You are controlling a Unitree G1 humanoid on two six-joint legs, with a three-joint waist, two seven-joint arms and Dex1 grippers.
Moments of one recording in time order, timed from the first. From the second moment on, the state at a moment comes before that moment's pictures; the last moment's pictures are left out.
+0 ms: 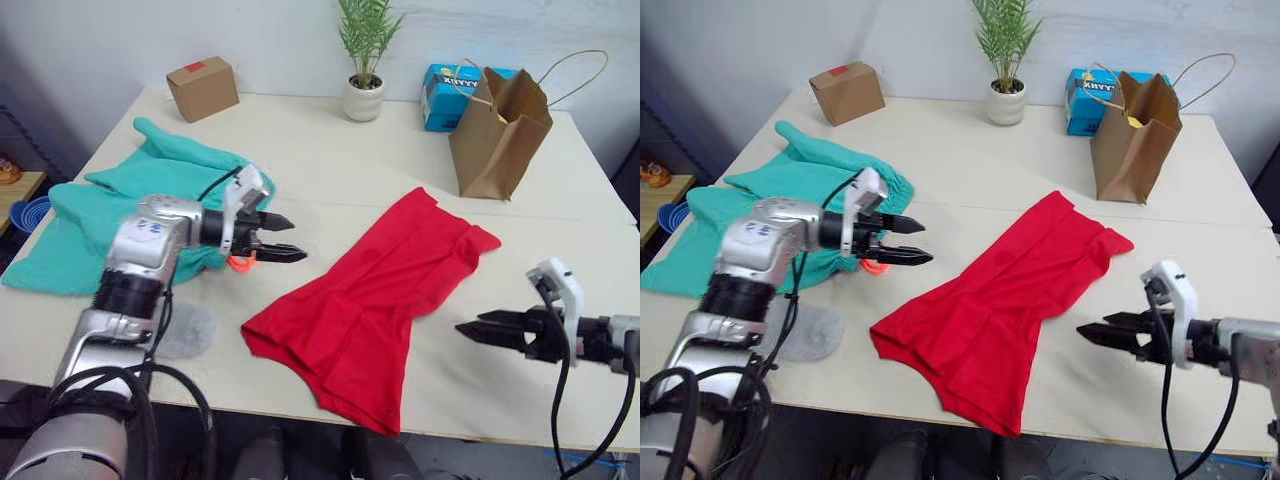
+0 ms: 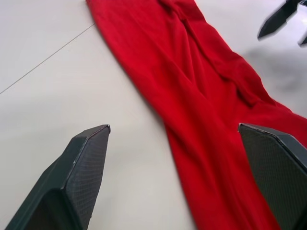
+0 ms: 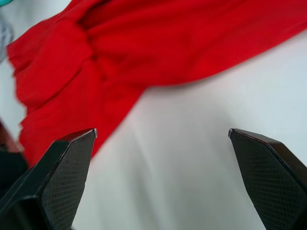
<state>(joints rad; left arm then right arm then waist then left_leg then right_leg) -0.96 0.51 -0.20 0.48 -0.25 0.61 -1.16 -0.06 -0.79 -0.49 -0.47 0.84 1.50 0.81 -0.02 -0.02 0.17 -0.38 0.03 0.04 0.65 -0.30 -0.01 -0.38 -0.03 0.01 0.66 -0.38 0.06</state>
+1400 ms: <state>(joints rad) -1.19 0.11 -0.15 1.21 -0.01 0.33 -1.05 0.01 -0.49 -0.25 -0.62 0.89 1.41 0.44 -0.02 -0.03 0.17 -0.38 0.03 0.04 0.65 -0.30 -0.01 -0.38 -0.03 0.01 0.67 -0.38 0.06</state>
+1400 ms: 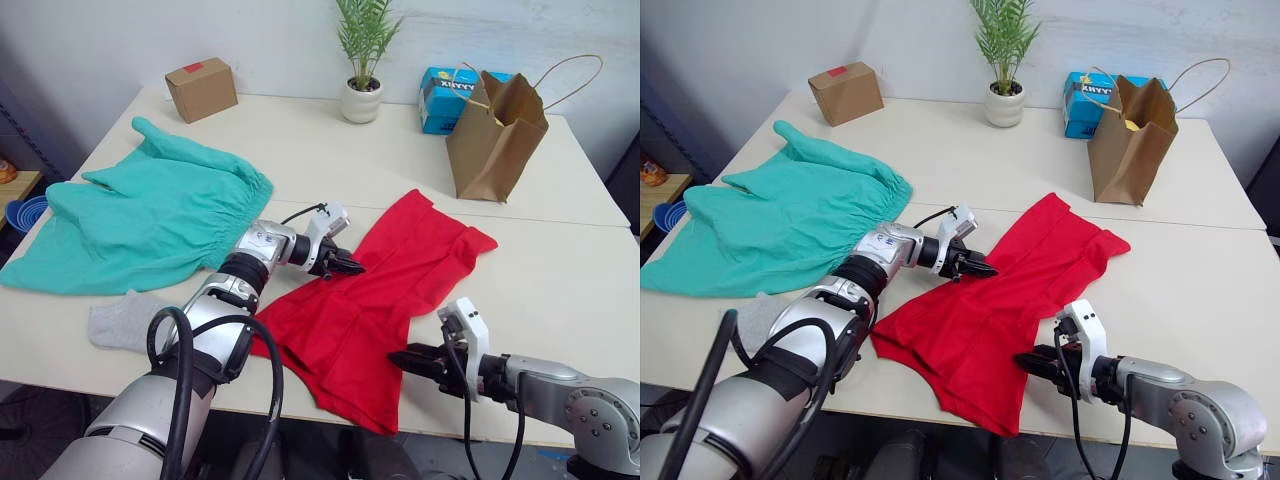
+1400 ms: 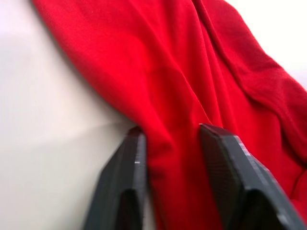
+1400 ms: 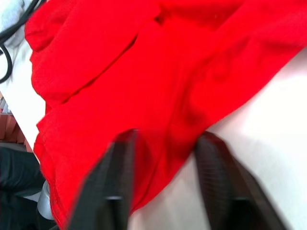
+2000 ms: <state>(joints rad) -1.14 0.09 -0.07 1.21 -0.03 0.28 -0.99 0.02 -0.56 -0.24 -0.58 0.92 1.37 0.46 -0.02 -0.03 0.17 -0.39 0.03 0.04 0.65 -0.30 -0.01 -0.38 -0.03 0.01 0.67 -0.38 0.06</state>
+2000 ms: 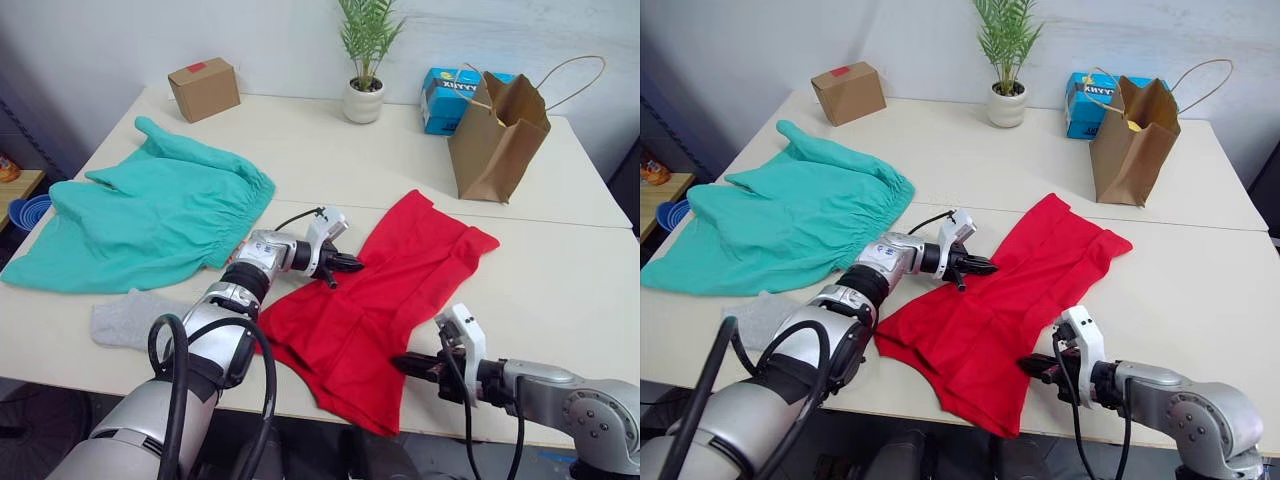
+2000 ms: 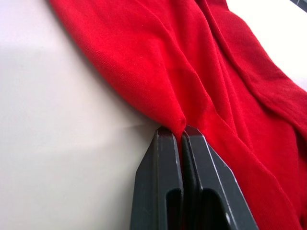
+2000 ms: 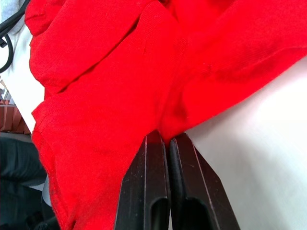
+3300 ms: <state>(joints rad) -0.71 0.18 -0.06 0.27 -0.08 0.71 -0.64 -0.18 -0.94 -0.07 -0.17 0.68 1.01 0.84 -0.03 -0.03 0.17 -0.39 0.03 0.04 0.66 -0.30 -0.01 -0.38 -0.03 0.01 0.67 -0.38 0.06</state>
